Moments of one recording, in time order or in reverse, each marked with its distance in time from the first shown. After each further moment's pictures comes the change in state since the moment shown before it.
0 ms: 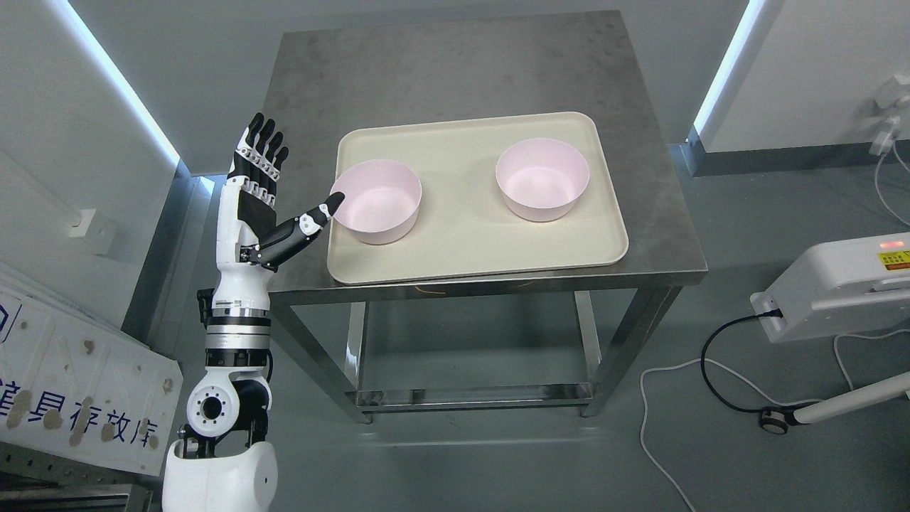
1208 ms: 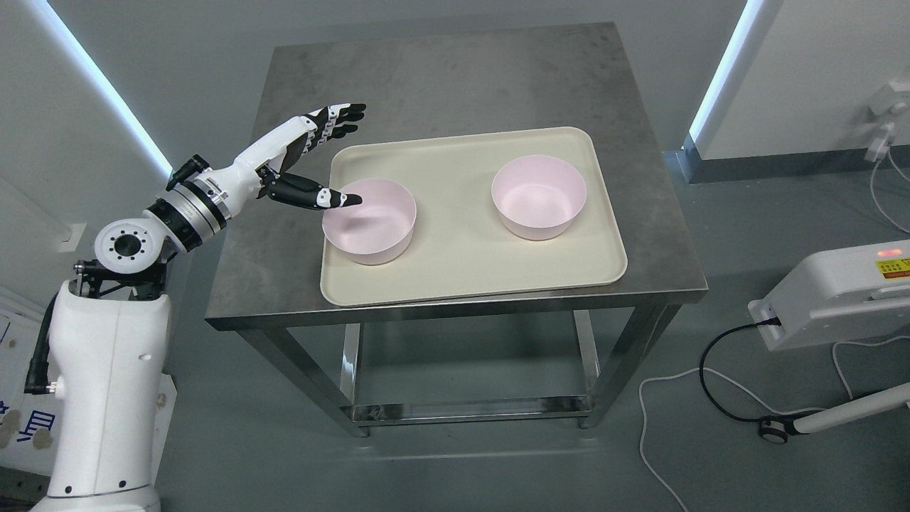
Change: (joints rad) left arm -0.468 0.357 -0.109 0.376 -0.254 0.164 -0.711; right arm 0.000 0.000 0.000 0.000 0.000 0.000 0.000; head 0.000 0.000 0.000
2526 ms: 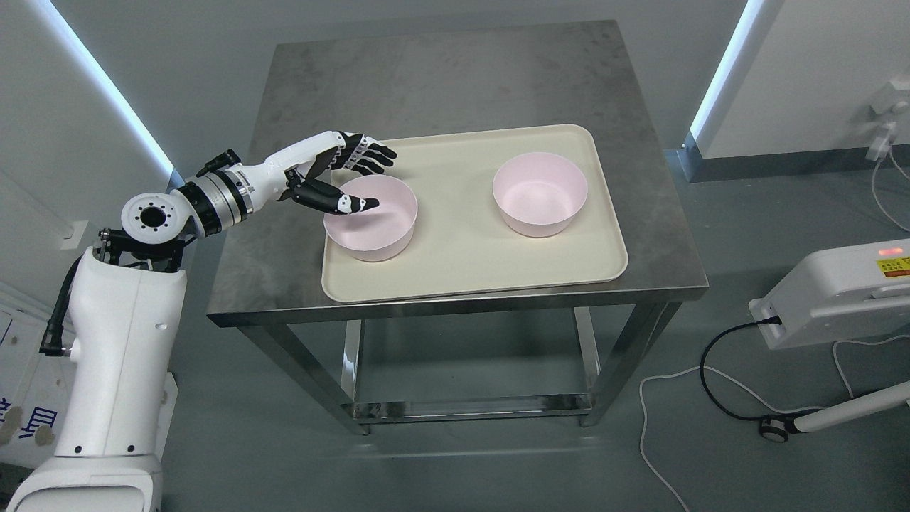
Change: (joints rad) left arm -0.111 -0.018 -0.118 0.123 -0.033 0.013 -0.075; right arm 0.000 0.000 0.000 0.000 0.000 0.000 0.000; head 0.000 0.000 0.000
